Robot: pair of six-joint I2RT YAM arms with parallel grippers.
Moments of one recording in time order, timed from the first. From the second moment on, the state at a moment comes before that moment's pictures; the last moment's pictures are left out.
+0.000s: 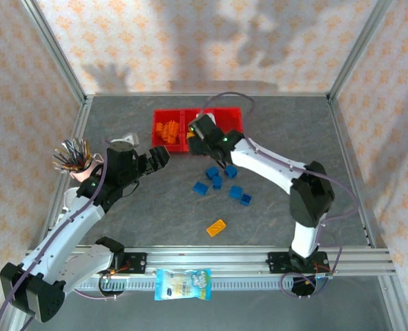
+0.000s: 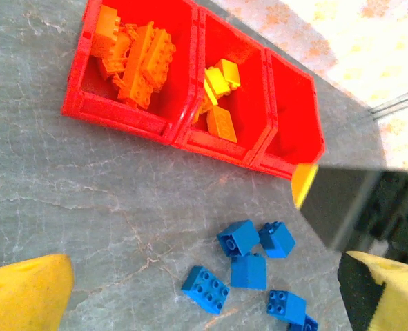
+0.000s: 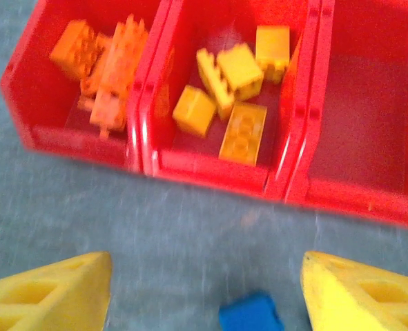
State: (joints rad) left arm -0.35 0.91 0.81 -0.49 0.03 -0.76; right arm 0.81 1.78 1.51 -0.61 0.29 0.47
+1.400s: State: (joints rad) left arm -0.50 0.74 0.58 -0.50 0.03 -0.86; right arm 1.30 1.66 0.96 -0.64 0.25 1.33
